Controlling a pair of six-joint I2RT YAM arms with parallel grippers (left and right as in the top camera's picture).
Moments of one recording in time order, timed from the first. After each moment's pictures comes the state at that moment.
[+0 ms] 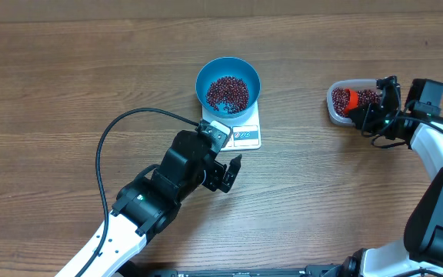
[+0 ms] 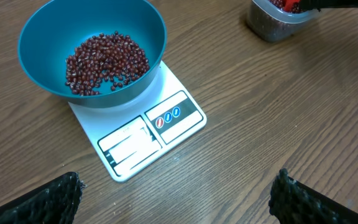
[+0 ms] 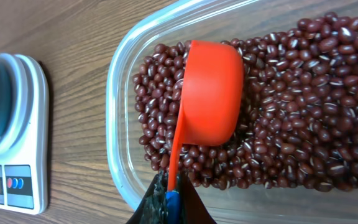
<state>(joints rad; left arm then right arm) -0.65 1.09 0.79 -0.36 -0.01 -0.10 -0.34 1.73 1.04 -0.42 -0.57 -0.06</state>
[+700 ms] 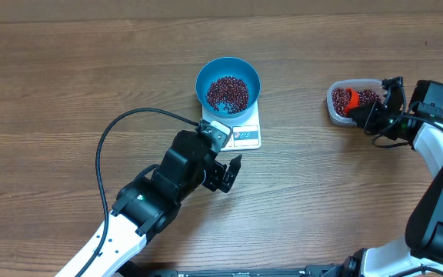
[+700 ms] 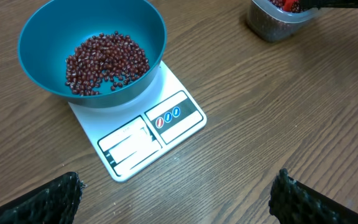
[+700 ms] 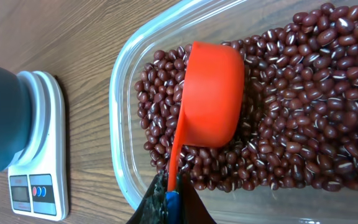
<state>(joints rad) -0.65 1.09 0.79 -0.36 -0.01 -0.10 -0.37 1.75 1.04 -0.39 -0.63 0.02</state>
